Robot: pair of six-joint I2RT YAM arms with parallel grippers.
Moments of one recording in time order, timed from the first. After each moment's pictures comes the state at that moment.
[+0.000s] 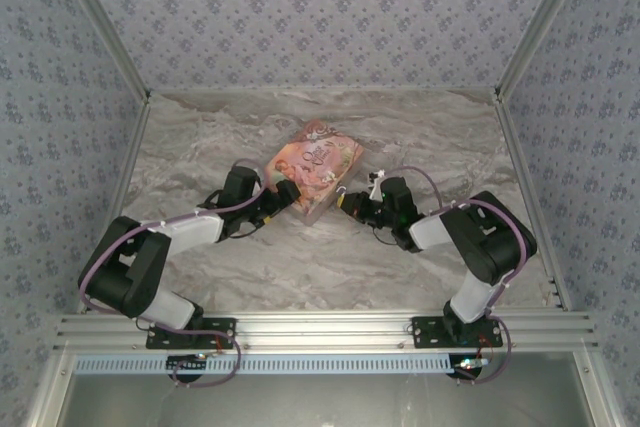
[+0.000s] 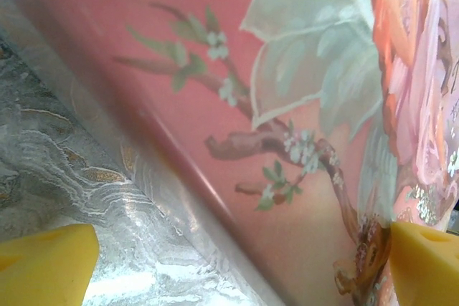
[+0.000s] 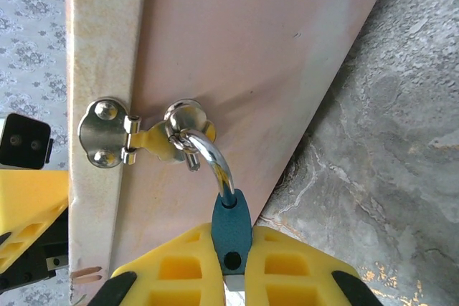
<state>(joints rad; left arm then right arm) -0.47 1.48 0.60 0.13 0.30 -0.98 0.51 1.71 0.51 0.73 -0.42 0.96</state>
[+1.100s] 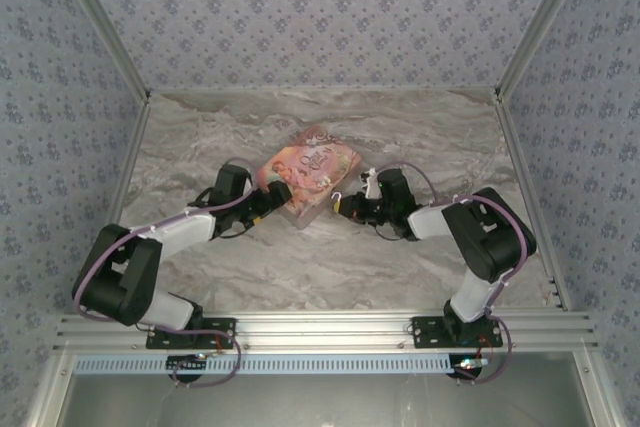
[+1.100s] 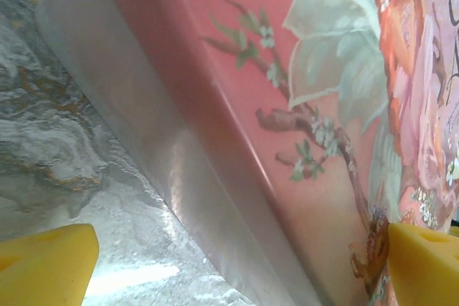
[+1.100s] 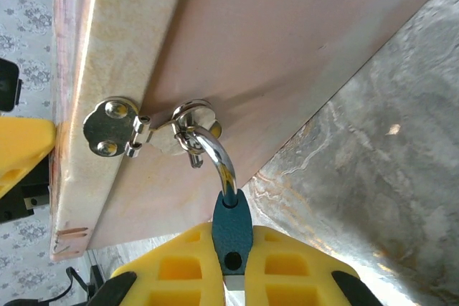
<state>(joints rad) -0.40 1.42 0.62 -0.02 0.31 -0.89 0.48 1.72 0.60 0.50 -0.59 0.82</state>
